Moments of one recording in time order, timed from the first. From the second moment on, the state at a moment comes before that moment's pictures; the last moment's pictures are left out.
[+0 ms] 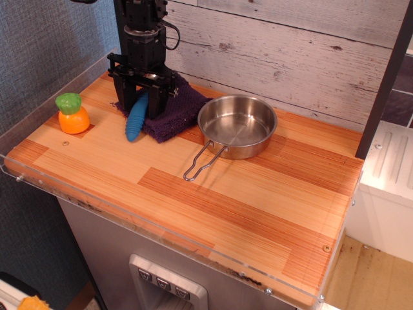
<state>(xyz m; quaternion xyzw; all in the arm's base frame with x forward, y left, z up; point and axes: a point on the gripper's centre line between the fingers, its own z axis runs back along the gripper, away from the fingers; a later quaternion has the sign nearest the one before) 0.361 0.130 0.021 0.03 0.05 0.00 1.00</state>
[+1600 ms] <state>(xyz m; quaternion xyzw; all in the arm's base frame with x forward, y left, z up) 0.320 0.010 0.087 -0.02 0.01 -0.09 1.00</state>
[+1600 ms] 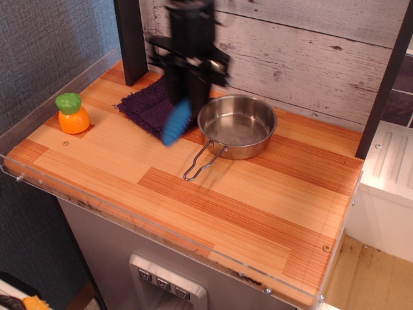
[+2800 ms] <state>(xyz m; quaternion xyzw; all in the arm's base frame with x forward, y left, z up) 0.283 -0.079 0.039 -0.01 0.03 -0.16 0.99</state>
